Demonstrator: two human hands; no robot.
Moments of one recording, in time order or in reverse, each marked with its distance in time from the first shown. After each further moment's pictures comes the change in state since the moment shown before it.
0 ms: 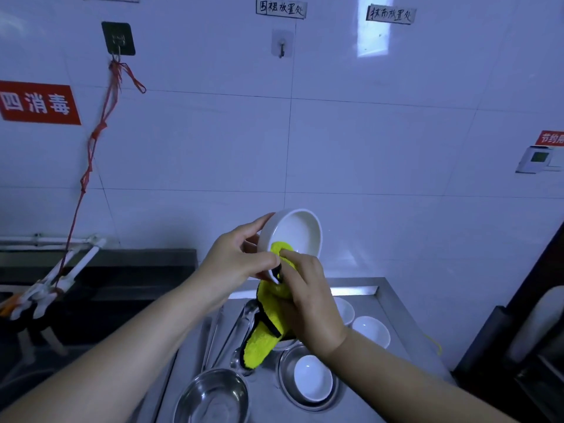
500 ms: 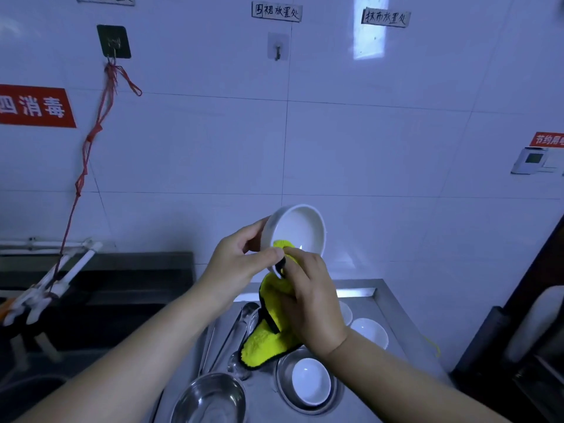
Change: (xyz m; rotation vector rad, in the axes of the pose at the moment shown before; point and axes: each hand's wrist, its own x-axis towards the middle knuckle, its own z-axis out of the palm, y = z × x) left_hand 0.005 -0.010 0.005 0.020 -0.041 0.148; right_hand 0.010 0.002 -0.006 -0.024 0.055 0.043
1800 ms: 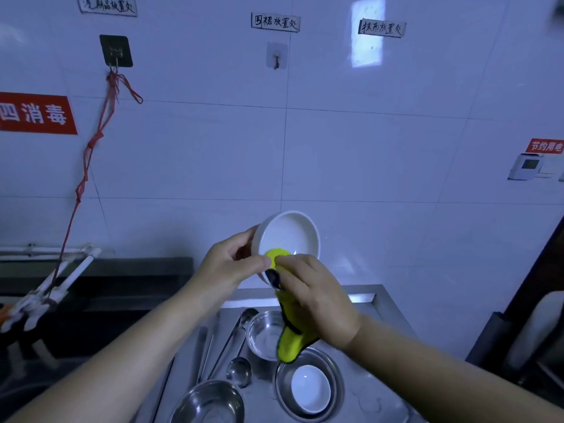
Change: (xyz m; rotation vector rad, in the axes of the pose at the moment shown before) left_hand 0.000 -0.002 -0.013 -0.046 -0.024 -0.017; right_hand 0.013 0.024 -0.021 -0.041 -0.244 -0.324
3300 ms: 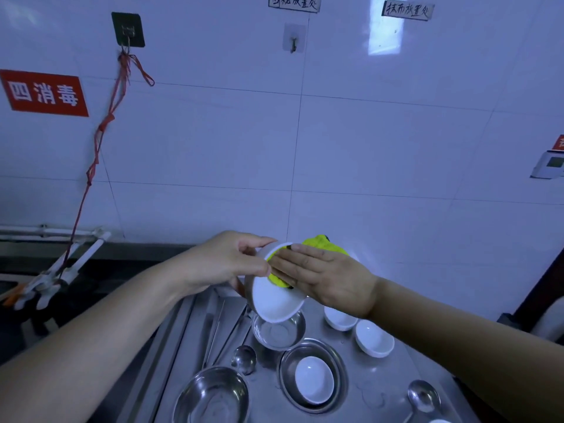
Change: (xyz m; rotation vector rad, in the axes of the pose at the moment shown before) left_hand 0.004 0.013 -0.025 0.215 -0.279 -0.303; right_hand 0.005 0.044 0.004 -0.414 -0.182 -0.525
